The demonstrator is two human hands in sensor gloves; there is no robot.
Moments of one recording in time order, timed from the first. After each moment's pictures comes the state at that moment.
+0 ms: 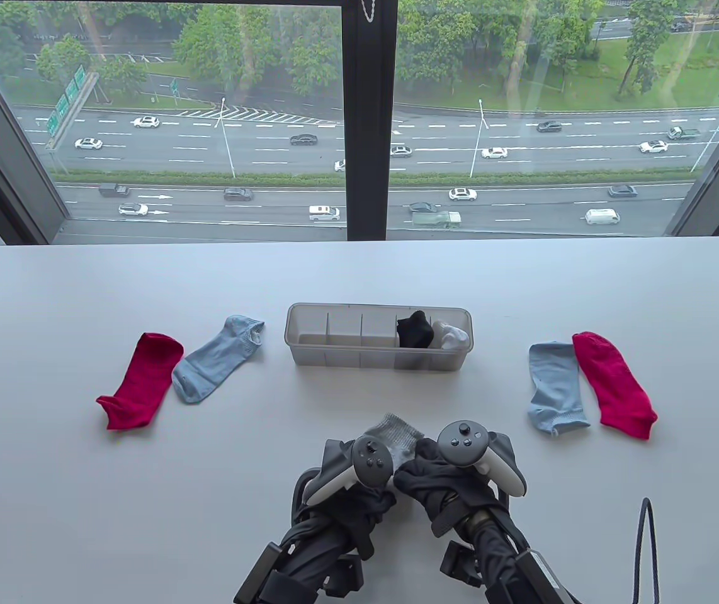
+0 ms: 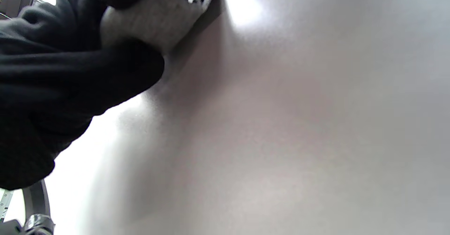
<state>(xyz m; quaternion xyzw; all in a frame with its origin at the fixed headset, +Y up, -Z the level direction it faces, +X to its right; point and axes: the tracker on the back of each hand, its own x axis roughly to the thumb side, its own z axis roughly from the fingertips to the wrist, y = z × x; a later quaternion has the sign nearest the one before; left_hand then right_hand) -0.052 -0.777 -0.290 -0.28 -0.14 0.16 0.94 0.121 -0.780 -0.298 0.08 0.34 0.87 0.36</state>
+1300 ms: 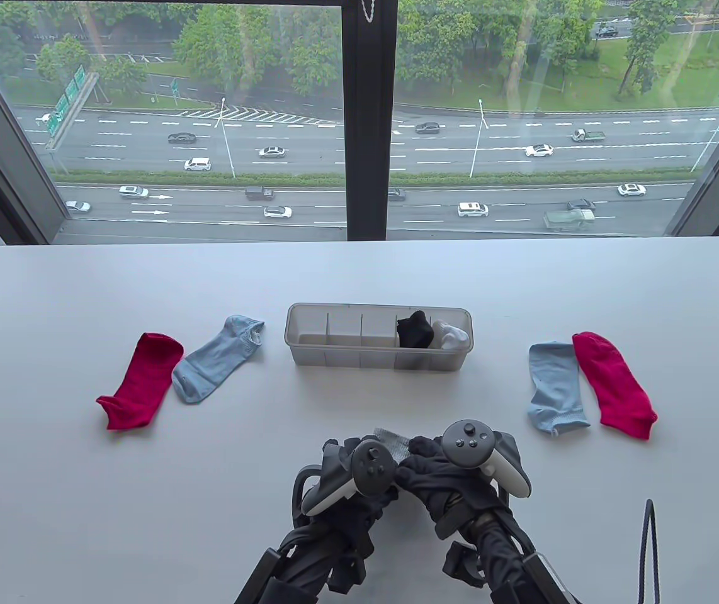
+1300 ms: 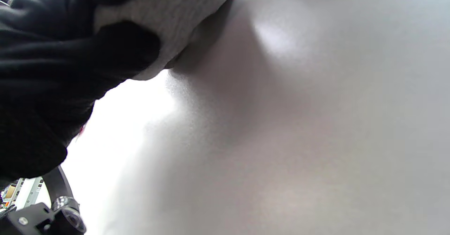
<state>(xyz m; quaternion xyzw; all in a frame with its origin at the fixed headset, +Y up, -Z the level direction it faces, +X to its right) -0.052 -0.759 -0.287 -0.19 -0.17 0.14 0.96 0.121 -0.771 -0.296 0.11 0.31 0.86 0.38</state>
